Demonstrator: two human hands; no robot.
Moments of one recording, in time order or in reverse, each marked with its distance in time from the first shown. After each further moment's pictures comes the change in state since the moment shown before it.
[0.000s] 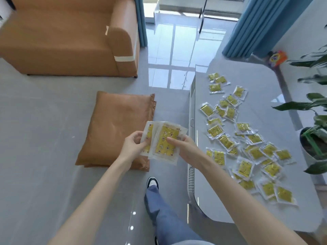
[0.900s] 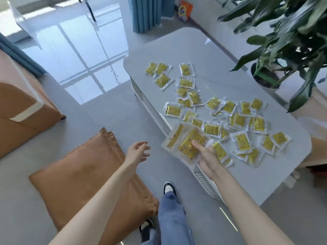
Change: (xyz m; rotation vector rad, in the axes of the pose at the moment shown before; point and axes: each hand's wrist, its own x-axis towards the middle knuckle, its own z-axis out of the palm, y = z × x) left_hand 0.310 0.040 0.112 0.276 -0.576 -0.267; right_hand 0.127 -0.018 -0.103 0.696 0.966 -0.138
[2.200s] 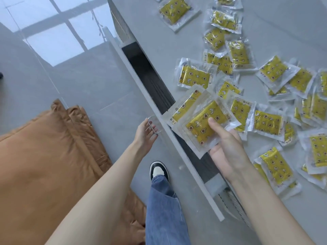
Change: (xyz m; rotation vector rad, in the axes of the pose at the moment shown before) left_hand 0.349 -0.150 0.070 -0.655 -0.107 -0.354; right_hand 0.237 0.084 0.014 0.136 0.121 0.027
